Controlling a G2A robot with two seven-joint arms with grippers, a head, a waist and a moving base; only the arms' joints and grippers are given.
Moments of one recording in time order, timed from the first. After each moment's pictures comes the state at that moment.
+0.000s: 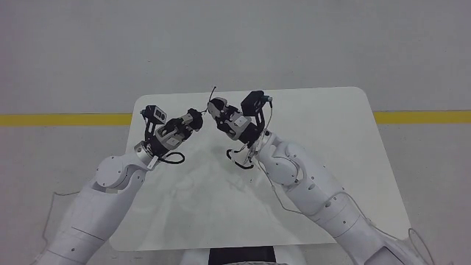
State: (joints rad) left arm 1.44 -0.97 -1.22 -1.61 -0.79 -0.31 -0.67; right arm -1.16 -1.33 0.84 -1.51 -0.76 -0.34 -0.06
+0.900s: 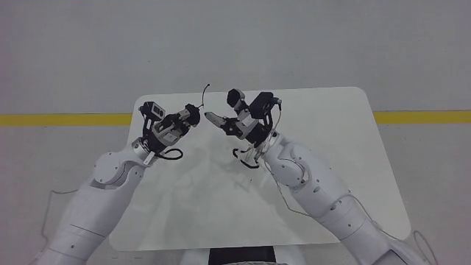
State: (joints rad) left arm 1.43 -0.99 -1.25 -1.60 -0.85 -0.27 -0.71; right arm -1.18 -1.29 0.86 -1.54 -0.88 -0.34 -0.14
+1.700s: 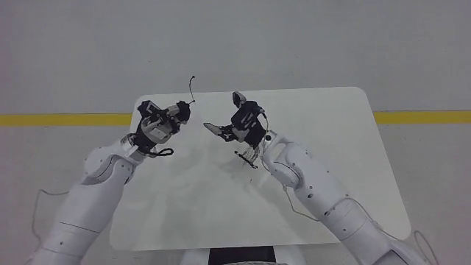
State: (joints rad) left arm 1.43 -0.99 -1.32 -1.57 -1.07 -0.08 -0.87; right arm -1.18 -1.29 0.85 -1.54 -1.19 -0.25 -0.10
